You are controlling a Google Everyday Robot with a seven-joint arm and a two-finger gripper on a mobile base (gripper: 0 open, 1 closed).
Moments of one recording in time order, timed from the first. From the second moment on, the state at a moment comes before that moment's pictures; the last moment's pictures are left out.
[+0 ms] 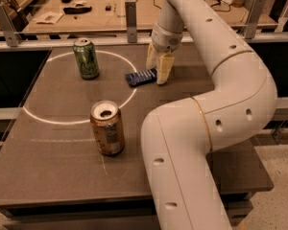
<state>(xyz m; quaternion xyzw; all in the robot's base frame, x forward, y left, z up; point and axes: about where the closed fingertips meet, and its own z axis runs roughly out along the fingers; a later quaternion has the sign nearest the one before) 0.735 -0.061 0.827 -0.82 0.55 0.08 0.12</state>
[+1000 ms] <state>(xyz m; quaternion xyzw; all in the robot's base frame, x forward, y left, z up) 0.734 -0.061 0.829 -0.82 0.55 0.08 0.12</state>
